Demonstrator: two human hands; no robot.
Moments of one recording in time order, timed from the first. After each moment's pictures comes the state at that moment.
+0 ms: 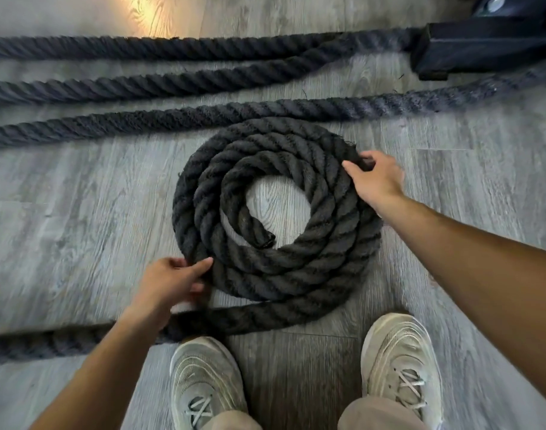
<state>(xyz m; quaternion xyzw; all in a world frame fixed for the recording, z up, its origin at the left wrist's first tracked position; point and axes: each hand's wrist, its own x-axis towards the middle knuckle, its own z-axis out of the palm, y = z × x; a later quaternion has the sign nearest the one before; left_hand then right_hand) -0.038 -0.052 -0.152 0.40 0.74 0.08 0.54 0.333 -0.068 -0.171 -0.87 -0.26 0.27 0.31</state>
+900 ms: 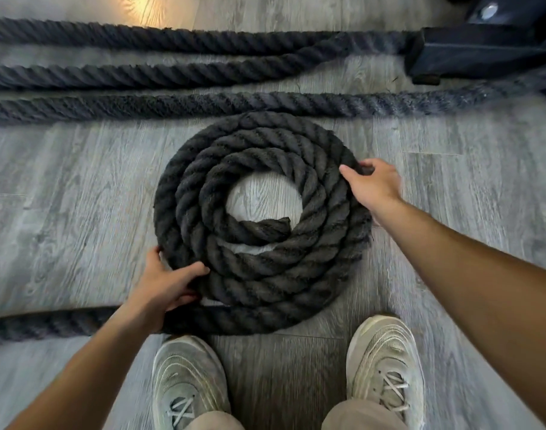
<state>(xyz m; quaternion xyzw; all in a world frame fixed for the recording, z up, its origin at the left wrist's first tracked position) -0.026 -0.065 -0.154 0.35 0.73 0.13 0.58 0.339 -0.077 -0.168 -0.88 -0.20 0.30 0.31</state>
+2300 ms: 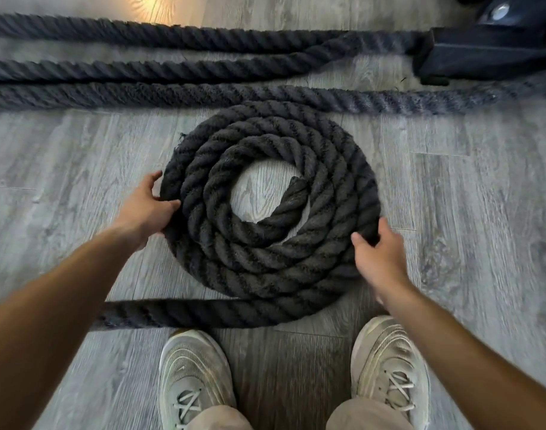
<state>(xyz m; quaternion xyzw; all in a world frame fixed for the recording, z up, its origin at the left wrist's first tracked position) -0.027 0.044 -0.147 0.50 0.70 0.14 0.50 0.275 -0.176 -0.183 -0.86 -0.15 0.36 0.32</state>
